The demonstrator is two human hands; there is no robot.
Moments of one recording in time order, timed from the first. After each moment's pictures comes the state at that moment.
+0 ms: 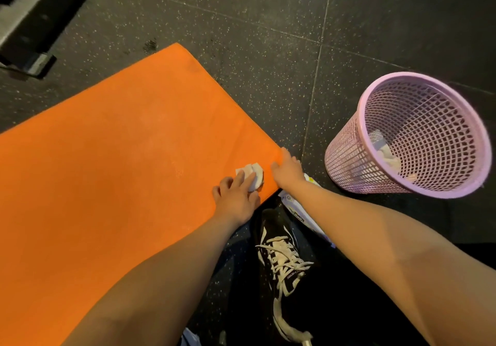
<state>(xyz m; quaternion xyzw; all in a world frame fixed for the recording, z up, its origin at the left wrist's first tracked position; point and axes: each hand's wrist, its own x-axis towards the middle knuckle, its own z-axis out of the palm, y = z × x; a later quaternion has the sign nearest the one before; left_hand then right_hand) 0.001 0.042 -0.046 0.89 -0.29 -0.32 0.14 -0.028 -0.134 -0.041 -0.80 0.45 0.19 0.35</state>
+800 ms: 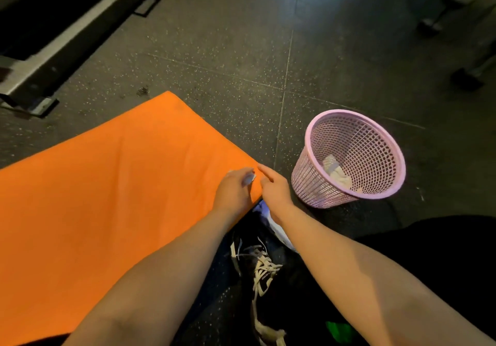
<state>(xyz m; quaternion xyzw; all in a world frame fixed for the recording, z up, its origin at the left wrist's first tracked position) -0.007 -0.009 0.043 0.82 -0.31 -0.18 0.44 -0.081 -0.107 0.058 -0.68 0.44 -0.09 0.58</state>
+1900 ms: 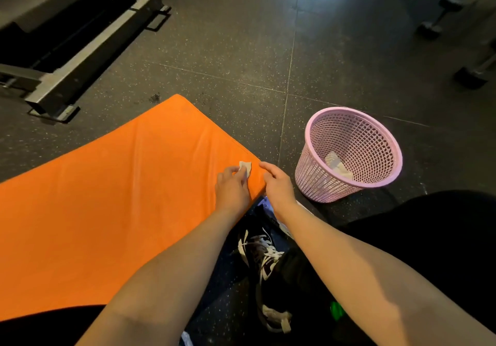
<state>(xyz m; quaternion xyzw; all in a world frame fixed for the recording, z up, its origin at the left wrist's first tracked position) -0.029 0.019 0.043 0.89 -0.28 -0.10 0.34 -0.103 -0.078 0.087 -0.66 0.42 -0.11 0.61</state>
